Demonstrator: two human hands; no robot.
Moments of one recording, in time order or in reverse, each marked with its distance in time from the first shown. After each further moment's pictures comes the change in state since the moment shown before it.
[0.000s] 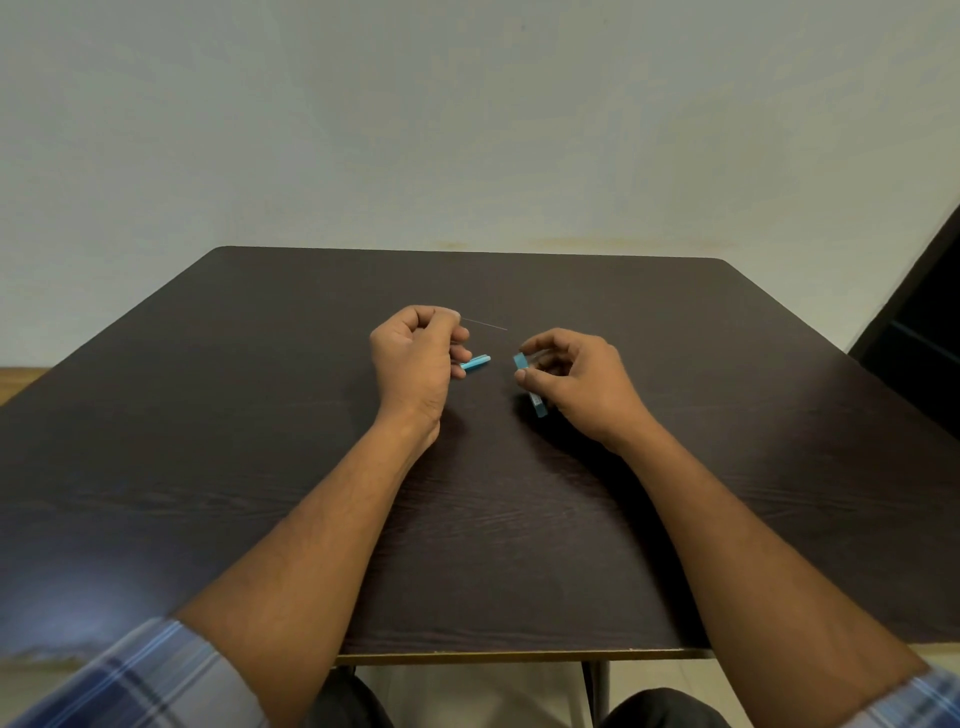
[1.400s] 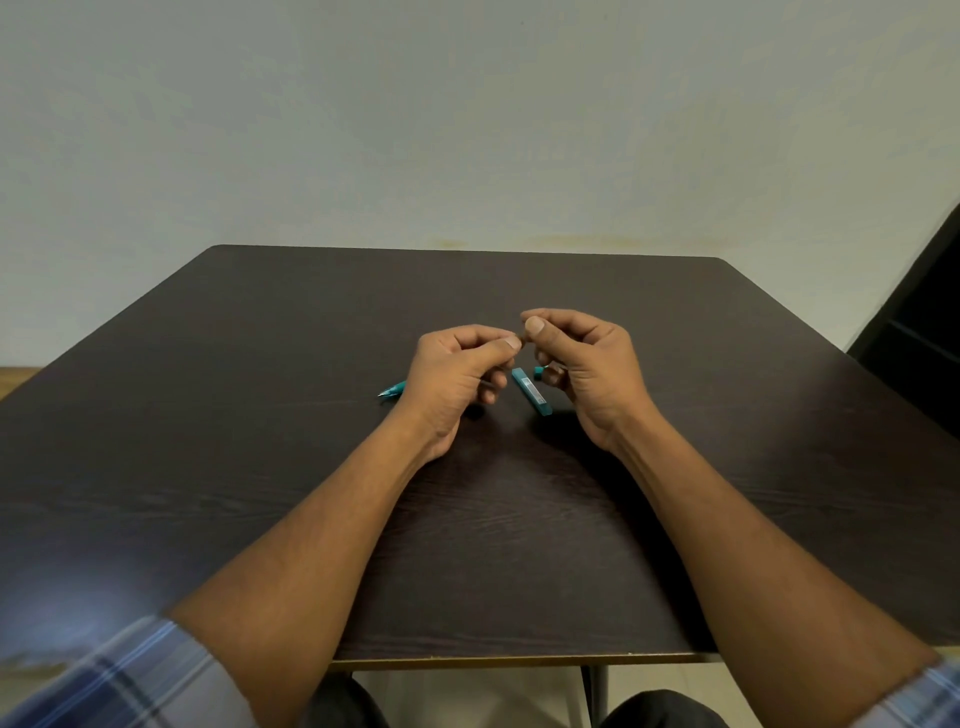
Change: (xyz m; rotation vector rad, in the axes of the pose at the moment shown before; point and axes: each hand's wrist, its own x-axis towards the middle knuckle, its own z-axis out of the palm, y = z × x) left_hand -0.013 -0.005 0.006 0.004 -0.427 -0.170; right_hand 0.003 -0.005 0.003 0.717 0.077 0.040
